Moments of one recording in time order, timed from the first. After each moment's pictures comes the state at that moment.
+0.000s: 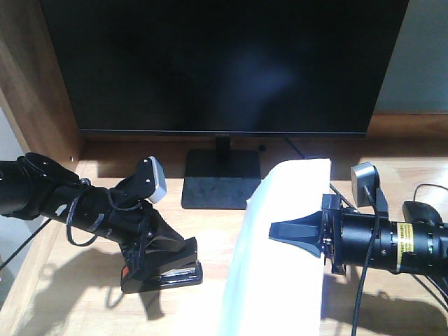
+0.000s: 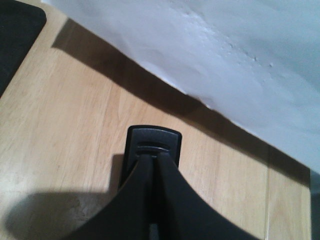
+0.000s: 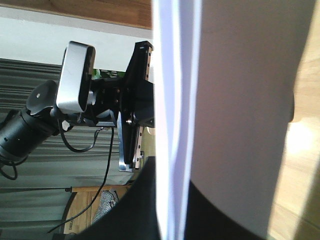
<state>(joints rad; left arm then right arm) -0.25 1.82 -0.98 -1.15 0.84 1.83 0.01 1.60 -0.53 -1.42 -1.16 2.03</state>
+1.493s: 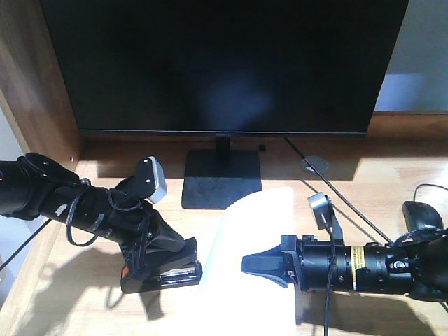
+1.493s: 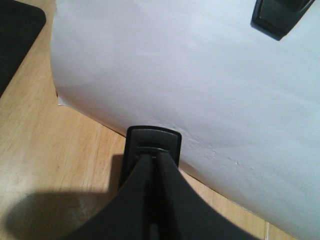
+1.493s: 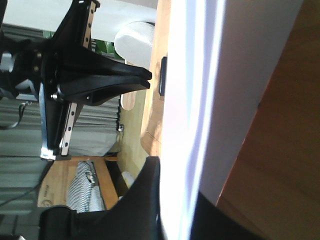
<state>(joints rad) -0.25 1.82 -0.98 -1.15 0.84 1.83 0.15 1.87 -0.54 -1.30 -1.15 1.68</state>
